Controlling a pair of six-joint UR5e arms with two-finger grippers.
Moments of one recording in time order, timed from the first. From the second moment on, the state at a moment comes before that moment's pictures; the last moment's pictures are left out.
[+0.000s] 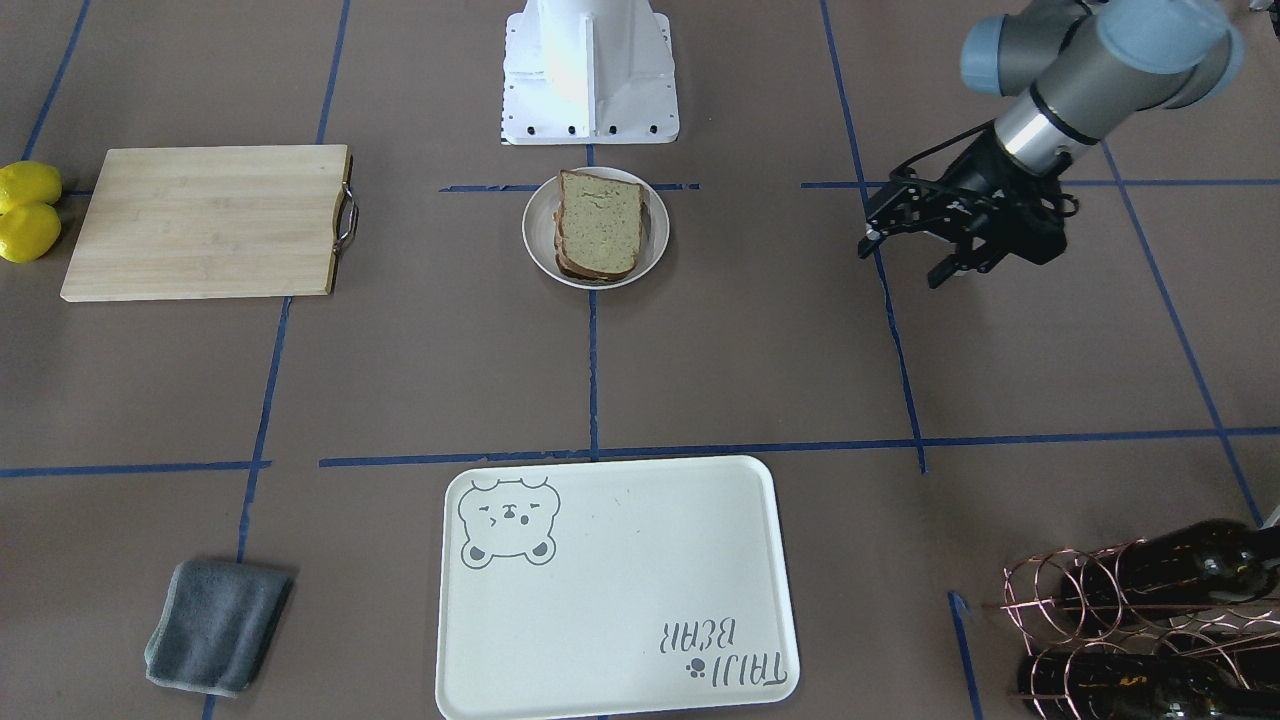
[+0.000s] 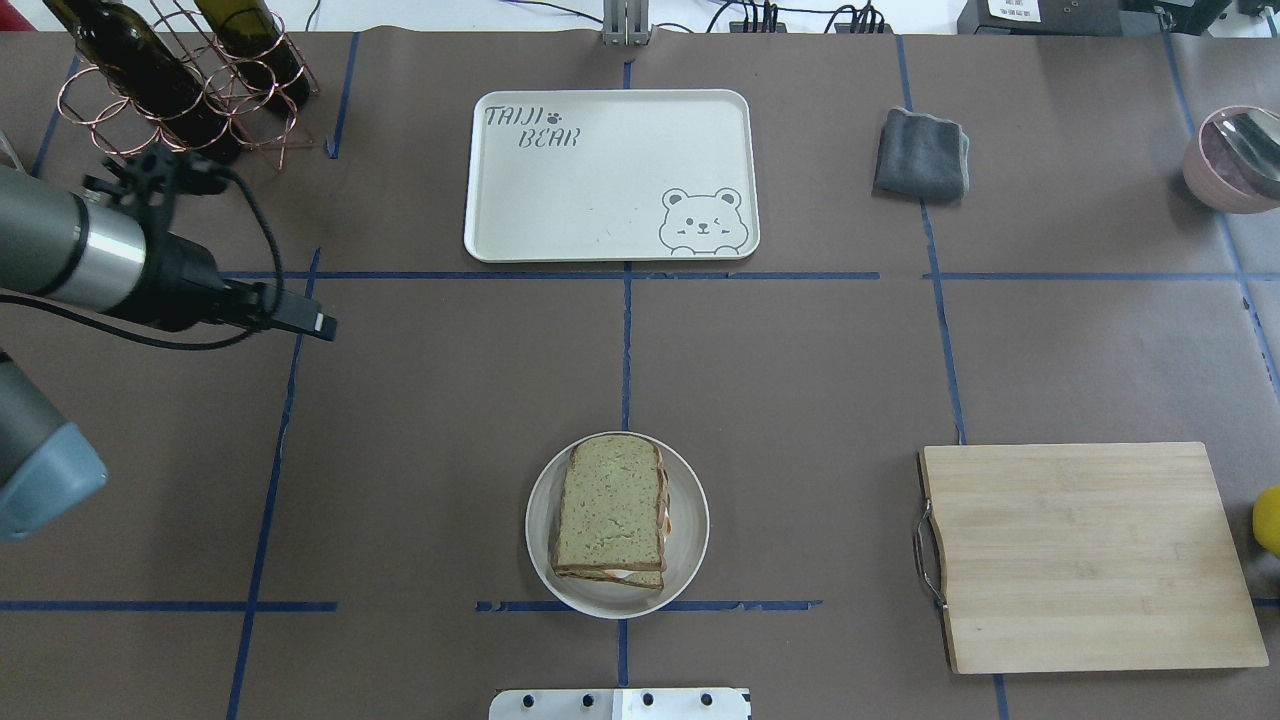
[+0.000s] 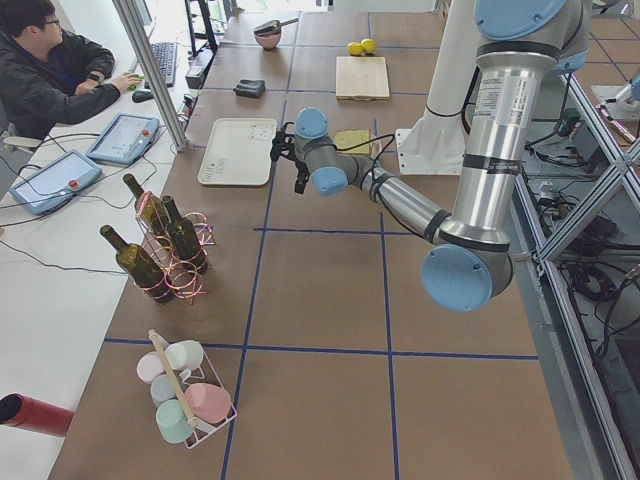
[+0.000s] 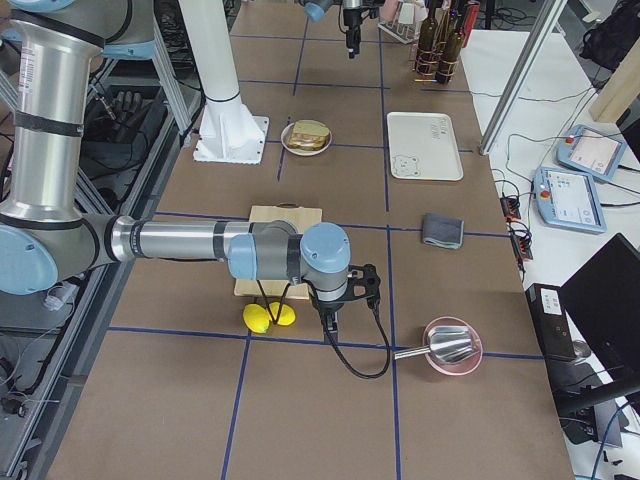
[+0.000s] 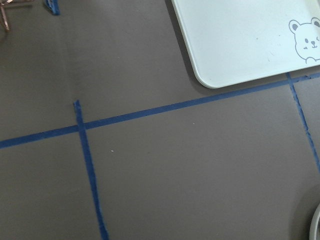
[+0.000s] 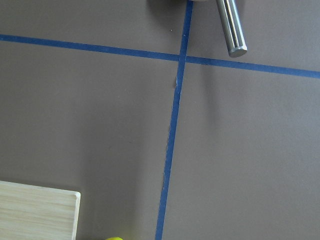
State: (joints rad) left arm -0.80 -1.75 -1.91 -2.12 -2.16 -0.99; right arm 1.59 -1.77 1.81 -1.57 2.37 -0.10
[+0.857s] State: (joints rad) left arm -0.40 -1.94 -1.80 -2.12 -1.85 -1.35; right arm 1.59 -1.78 1.81 -1.57 2.37 -0.10
